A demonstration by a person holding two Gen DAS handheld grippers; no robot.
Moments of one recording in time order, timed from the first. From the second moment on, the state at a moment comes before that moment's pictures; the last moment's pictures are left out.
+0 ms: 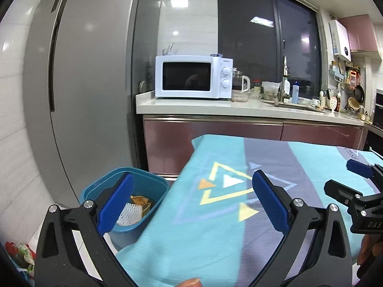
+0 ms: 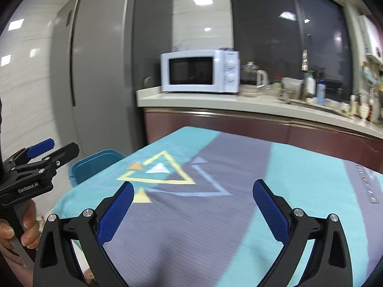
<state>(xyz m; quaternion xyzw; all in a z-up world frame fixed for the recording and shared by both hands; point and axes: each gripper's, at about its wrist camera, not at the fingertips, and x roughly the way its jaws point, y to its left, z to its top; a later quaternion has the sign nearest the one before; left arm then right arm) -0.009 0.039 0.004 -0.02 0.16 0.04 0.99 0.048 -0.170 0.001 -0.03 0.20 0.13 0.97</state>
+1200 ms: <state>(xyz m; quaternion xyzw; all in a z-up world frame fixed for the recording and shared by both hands) -0.003 0.001 -0.004 0.01 0.15 0.02 0.99 0.017 -0.213 -0.003 0.00 0.18 0.06 0.98</state>
